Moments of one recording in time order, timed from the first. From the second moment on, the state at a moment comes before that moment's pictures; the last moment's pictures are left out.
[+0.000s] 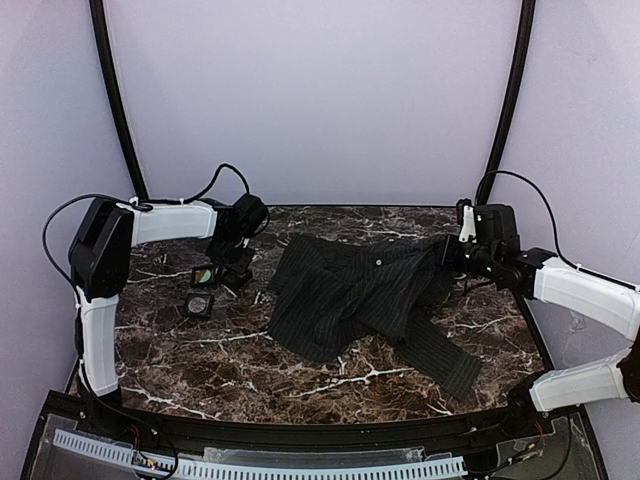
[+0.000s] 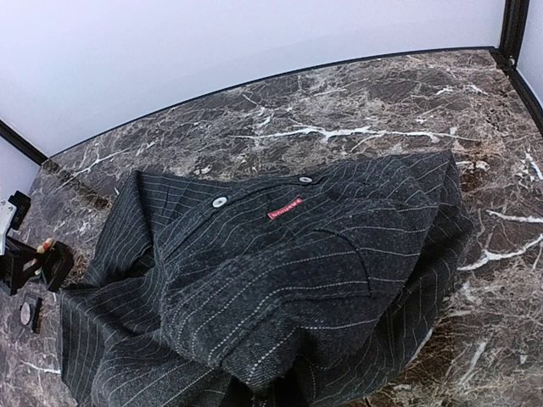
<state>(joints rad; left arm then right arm) -0.56 2.09 1.59 -0.75 -0.48 -0.12 0.42 1.15 0.74 -0.11 0.09 0.46</state>
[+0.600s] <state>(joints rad) -0.56 1.98 1.56 -0.73 -0.21 -0.22 0.42 1.13 0.74 -0.11 0.07 0.46</state>
